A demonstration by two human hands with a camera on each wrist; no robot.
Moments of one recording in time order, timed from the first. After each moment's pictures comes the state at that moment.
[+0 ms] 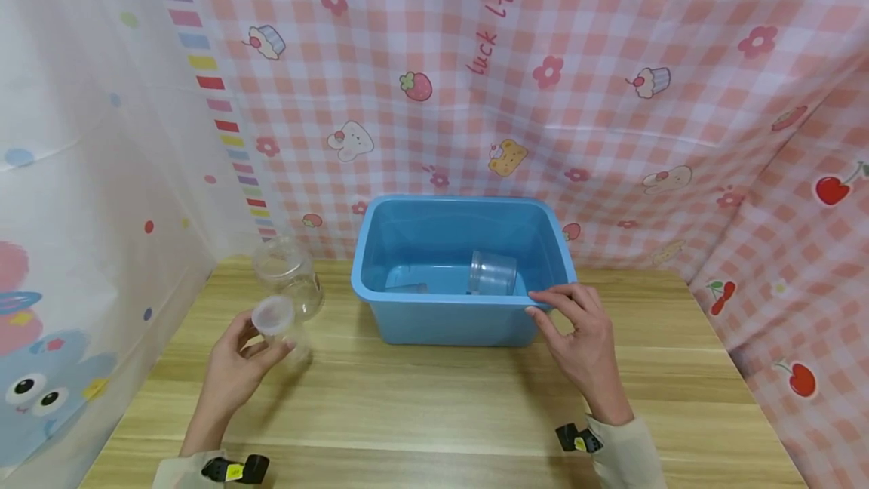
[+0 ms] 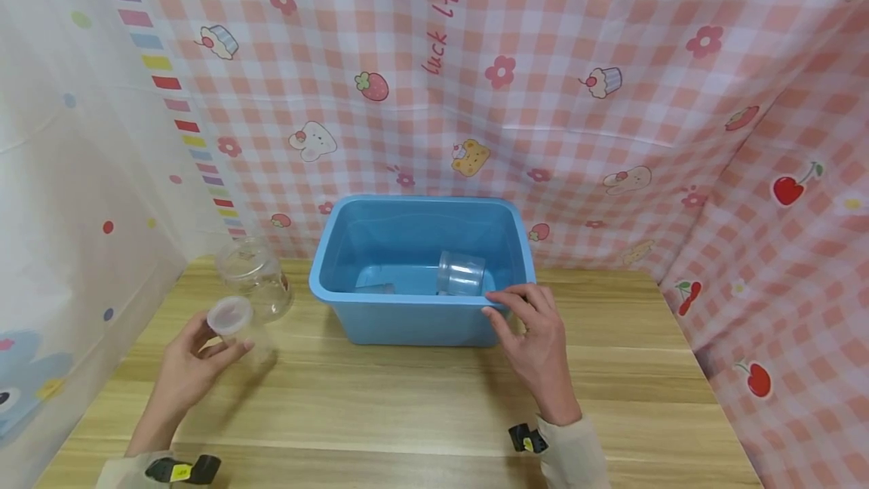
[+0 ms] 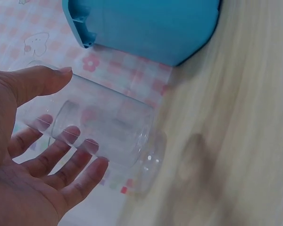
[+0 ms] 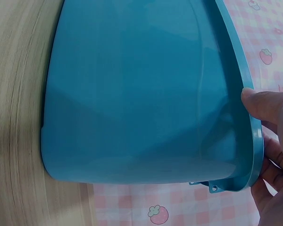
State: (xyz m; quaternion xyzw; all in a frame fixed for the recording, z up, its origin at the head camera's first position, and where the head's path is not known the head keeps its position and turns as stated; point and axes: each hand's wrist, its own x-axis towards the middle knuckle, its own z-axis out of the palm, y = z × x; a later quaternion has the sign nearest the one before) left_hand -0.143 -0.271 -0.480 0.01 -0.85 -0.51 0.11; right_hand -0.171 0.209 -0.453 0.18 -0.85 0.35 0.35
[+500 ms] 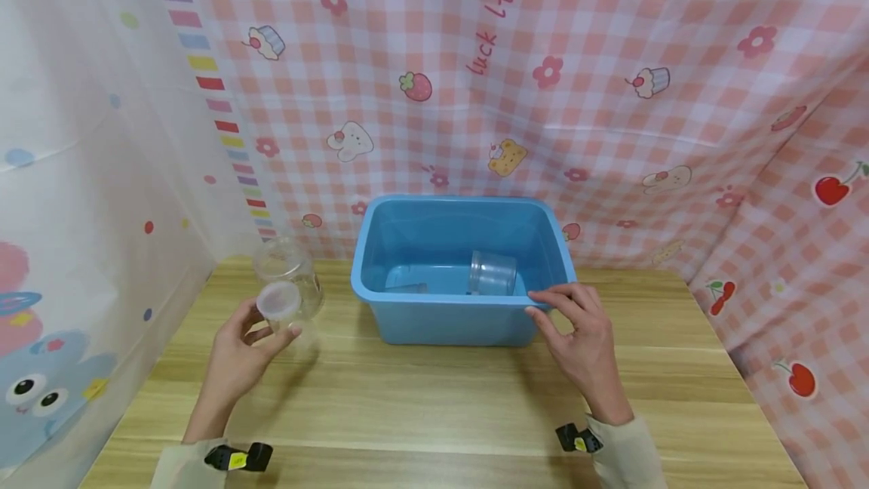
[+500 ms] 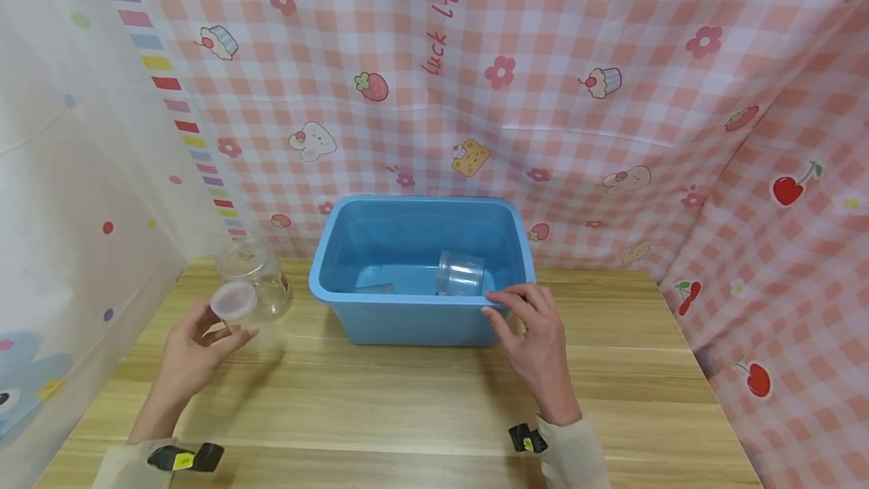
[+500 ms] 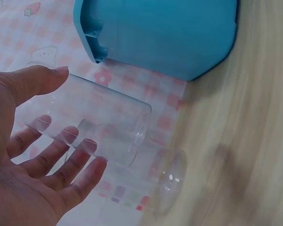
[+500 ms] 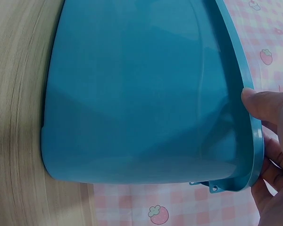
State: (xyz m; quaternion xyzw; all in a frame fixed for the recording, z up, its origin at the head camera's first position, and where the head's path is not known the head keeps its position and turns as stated) left_hand -0.154 -0.261 -0.462 0.00 -0.86 -0.50 0.14; right_hand -0.172 0.208 -0.452 0.18 -0.85 0.35 0.35
